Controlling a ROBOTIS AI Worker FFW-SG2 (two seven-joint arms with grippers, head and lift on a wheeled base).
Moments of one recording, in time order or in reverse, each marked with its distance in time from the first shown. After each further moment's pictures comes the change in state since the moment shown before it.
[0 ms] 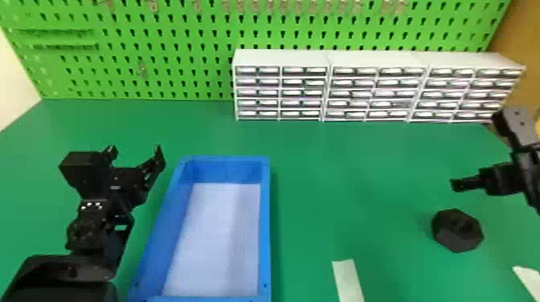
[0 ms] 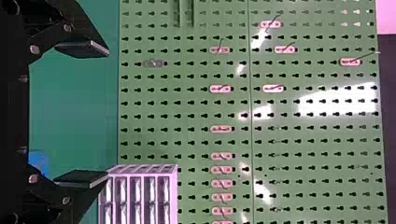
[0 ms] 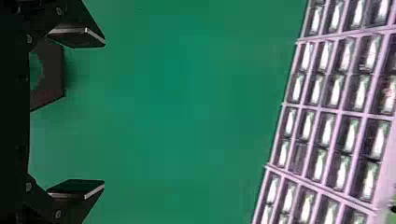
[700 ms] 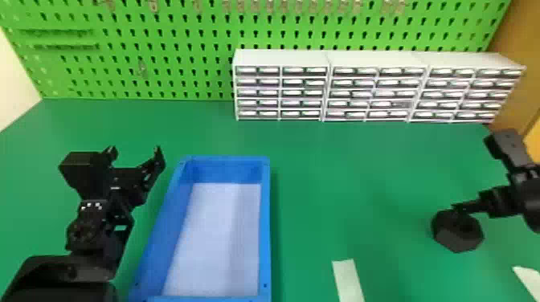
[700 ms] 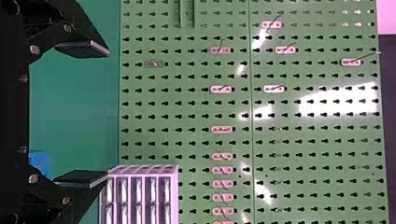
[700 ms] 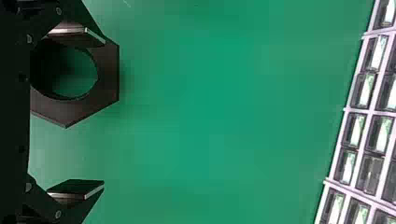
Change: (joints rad) left arm 0.001 0.000 0.000 0.000 0.000 0.000 0.000; right arm 0.017 -0.005 0.027 0.080 0.092 0.026 0.081
